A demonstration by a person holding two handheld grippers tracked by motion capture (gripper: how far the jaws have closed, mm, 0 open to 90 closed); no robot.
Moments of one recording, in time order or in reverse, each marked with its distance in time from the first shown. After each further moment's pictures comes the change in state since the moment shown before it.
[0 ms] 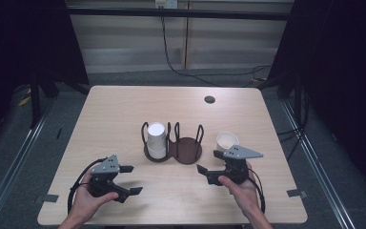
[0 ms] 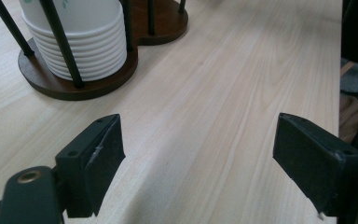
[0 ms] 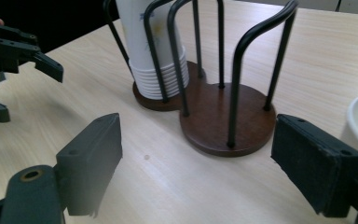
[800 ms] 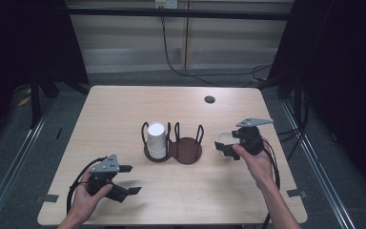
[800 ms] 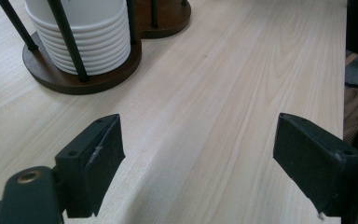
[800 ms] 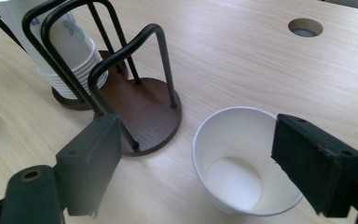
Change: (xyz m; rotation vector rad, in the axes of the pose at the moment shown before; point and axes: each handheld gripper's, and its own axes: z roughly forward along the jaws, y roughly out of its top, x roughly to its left) left arm 0.006 0.000 -0.004 0.018 -0.014 -0.003; right arm -0.071 0.053 -0.006 0.182 -0.129 0.029
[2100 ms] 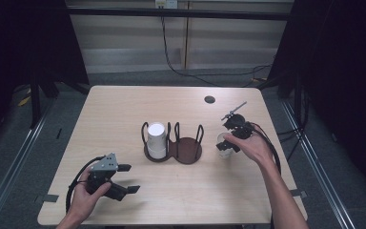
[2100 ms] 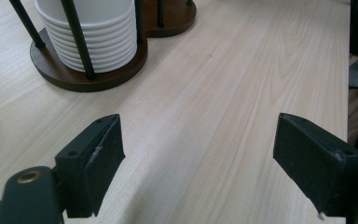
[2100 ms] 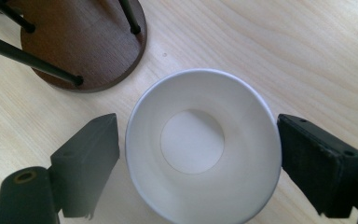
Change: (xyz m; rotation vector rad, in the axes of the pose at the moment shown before) left arm 0.005 -0.001 -0.001 0.003 0.002 -0.009; right arm -0.026 0.034 0.047 0.484 -0.024 -0.151
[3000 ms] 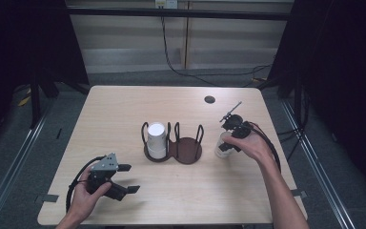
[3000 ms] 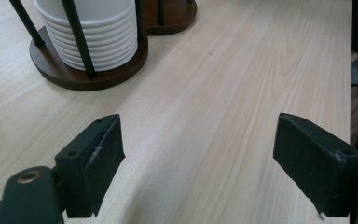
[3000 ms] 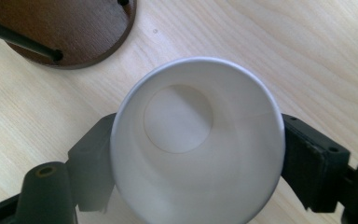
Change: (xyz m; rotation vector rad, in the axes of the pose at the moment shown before) left arm 0.001 0.000 0.001 0.003 0.000 0.004; right arm -0.003 0.005 0.009 0.102 -0.027 -0.058
